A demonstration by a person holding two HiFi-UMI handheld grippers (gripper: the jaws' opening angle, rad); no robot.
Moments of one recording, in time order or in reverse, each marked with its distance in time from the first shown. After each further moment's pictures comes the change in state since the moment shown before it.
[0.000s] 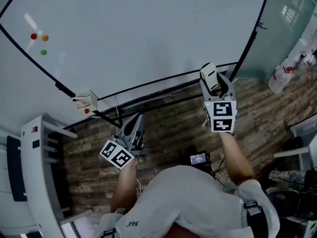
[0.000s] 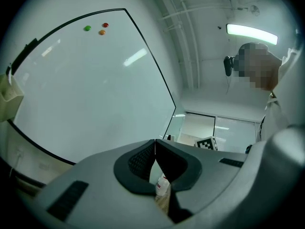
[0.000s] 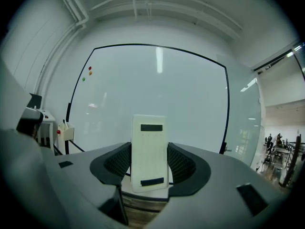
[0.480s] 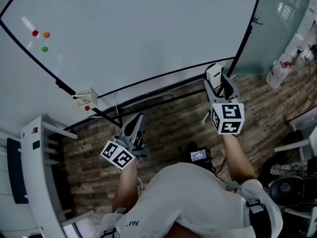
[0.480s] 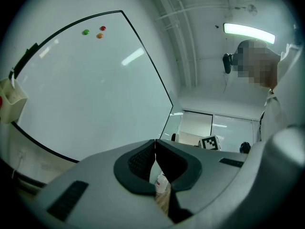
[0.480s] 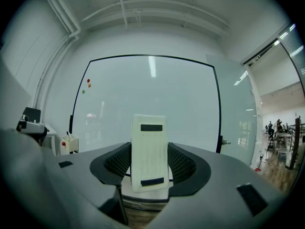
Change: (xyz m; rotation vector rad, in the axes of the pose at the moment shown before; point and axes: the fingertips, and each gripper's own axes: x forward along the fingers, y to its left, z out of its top) left arm -0.027 -0.015 -0.008 0.016 0.017 -0.016; right arm -0.048 -0.001 -0.007 0.109 -0.051 -0.006
